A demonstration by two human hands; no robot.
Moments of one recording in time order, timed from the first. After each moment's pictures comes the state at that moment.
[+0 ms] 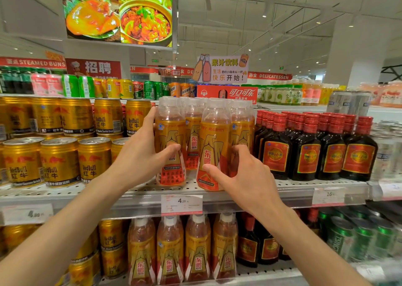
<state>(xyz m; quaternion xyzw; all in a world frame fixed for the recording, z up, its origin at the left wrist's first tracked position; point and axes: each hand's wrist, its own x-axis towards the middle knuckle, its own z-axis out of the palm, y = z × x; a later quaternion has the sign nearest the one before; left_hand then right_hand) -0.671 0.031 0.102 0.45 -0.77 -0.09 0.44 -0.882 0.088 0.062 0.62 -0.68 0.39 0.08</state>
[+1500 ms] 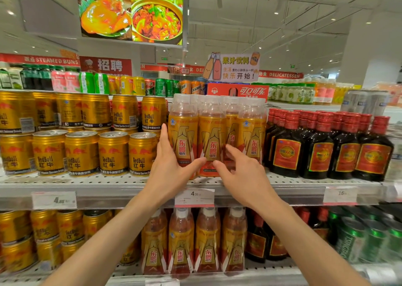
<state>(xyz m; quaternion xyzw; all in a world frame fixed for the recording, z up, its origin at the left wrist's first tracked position) -0.691 0.022 0.046 0.46 -0.70 -0.18 0.51 -0.862 0.079 0.060 0.66 -0.65 0.38 0.00</state>
